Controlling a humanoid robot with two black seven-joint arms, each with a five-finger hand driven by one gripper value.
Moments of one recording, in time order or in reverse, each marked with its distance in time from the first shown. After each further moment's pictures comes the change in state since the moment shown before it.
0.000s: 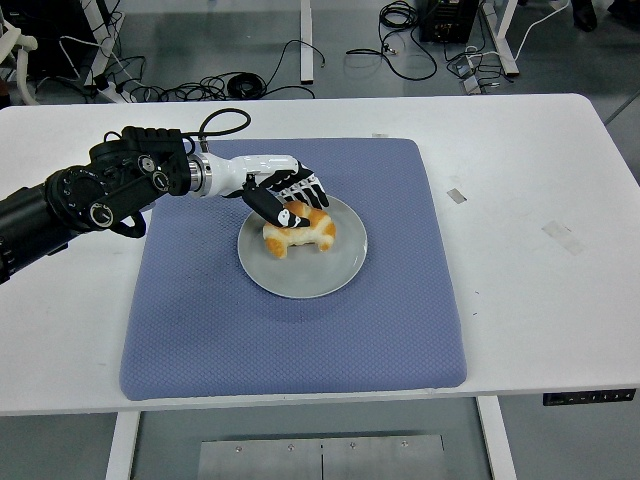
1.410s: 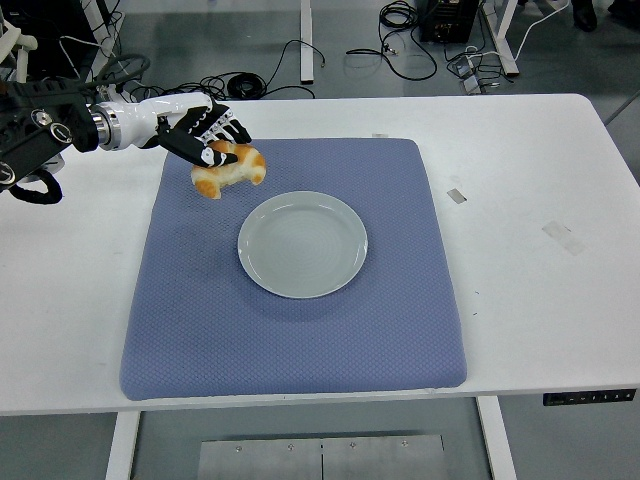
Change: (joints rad) left arm -0.031 0.210 -0.025 0.001 -0.106 -0.008 -0.003; right arm 0.002 0.000 0.000 0.003 0.000 0.000 0.000
